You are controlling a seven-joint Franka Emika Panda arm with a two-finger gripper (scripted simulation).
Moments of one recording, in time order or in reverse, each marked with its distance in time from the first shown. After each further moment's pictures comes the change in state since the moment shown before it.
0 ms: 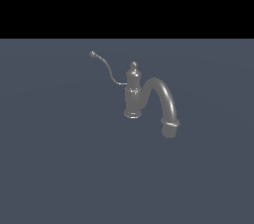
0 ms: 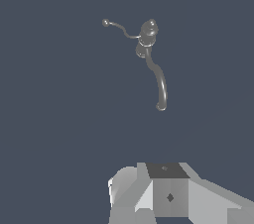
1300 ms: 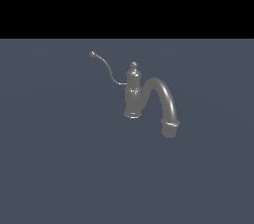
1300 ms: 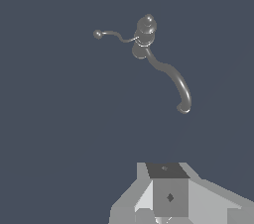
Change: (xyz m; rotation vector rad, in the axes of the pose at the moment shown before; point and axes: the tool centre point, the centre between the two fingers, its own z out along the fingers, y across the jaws) arm 0.045 -0.050 0.056 -0.005 -0.006 0.291
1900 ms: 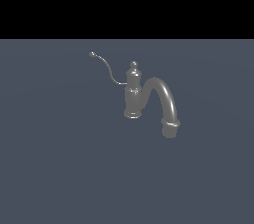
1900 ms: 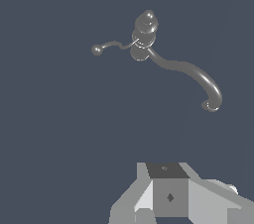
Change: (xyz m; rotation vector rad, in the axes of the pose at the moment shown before) arm 0.040 -0.046 0.050 -0.004 -0.006 0.261
